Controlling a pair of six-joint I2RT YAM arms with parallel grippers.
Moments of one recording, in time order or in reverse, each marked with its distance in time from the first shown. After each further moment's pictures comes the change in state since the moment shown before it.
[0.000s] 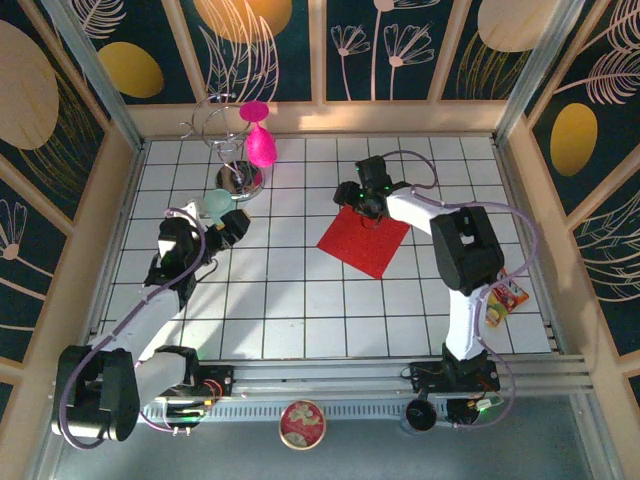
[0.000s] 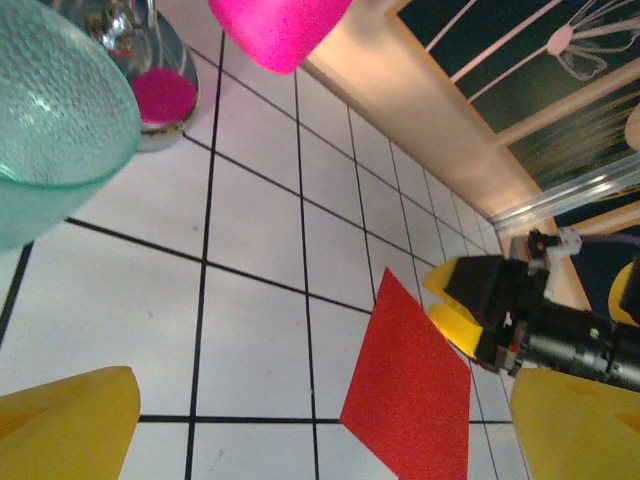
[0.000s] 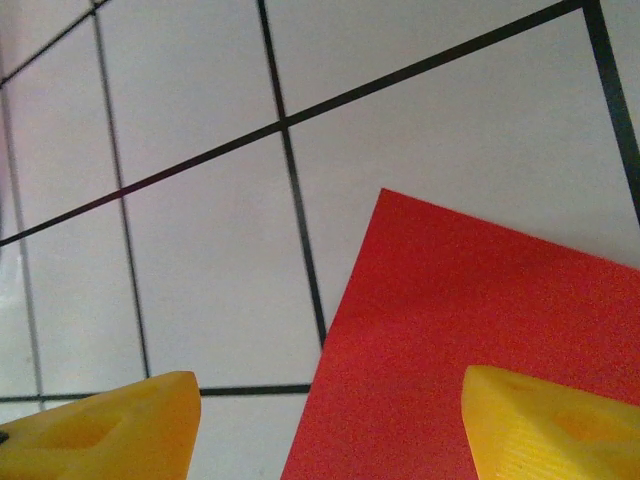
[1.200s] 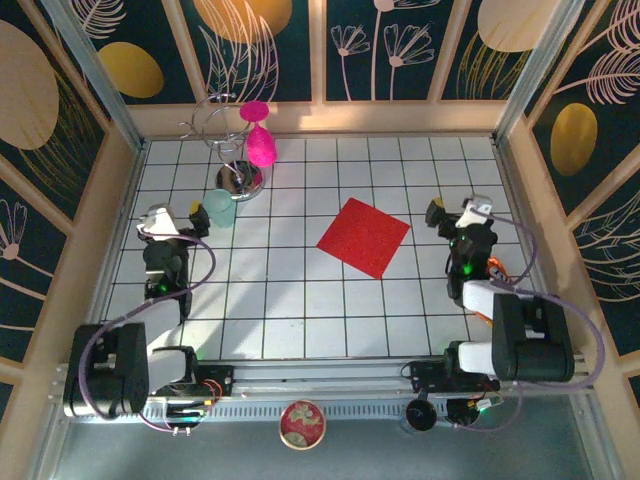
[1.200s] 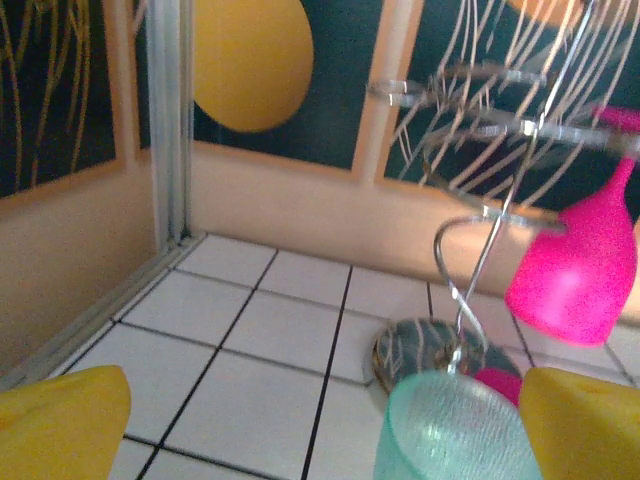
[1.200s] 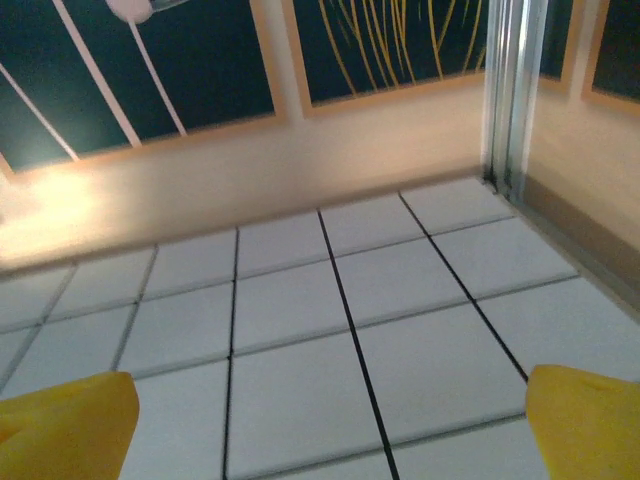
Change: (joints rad) left arm 0.149 0.057 -0.200 0.652 -0.537 0.559; right arm -0.459 -0.737 -1.019 1.077 0.167 -0.563
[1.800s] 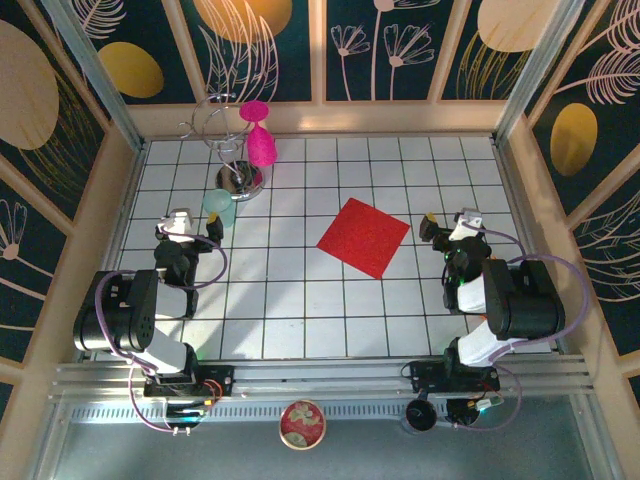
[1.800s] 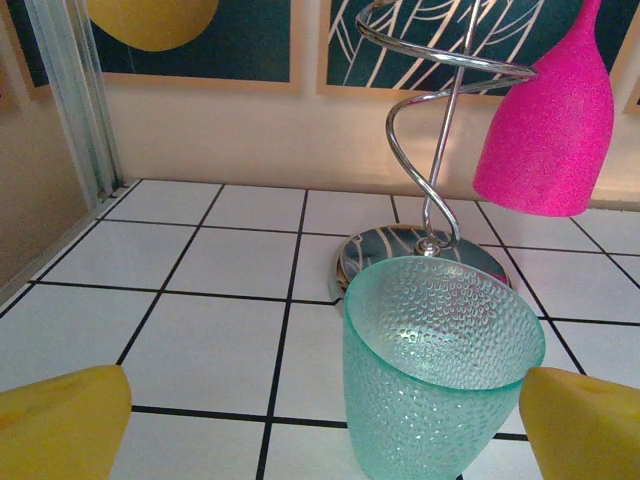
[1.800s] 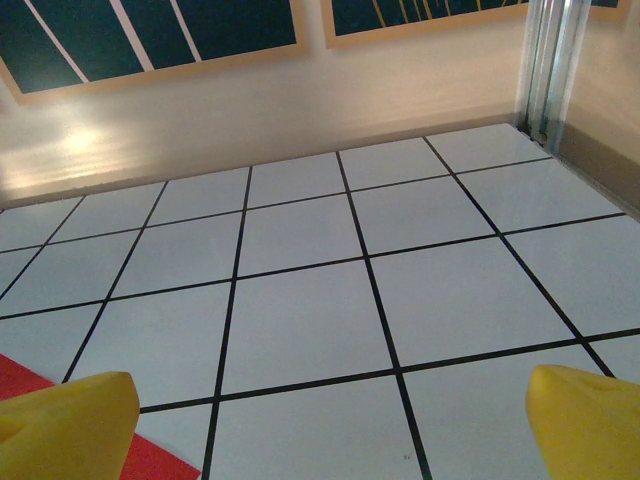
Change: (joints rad) left arm -0.001 0.385 -0.036 0.314 0.152 0.134; right arm -0.026 0.286 -0.142 0.393 -0.088 -0.052
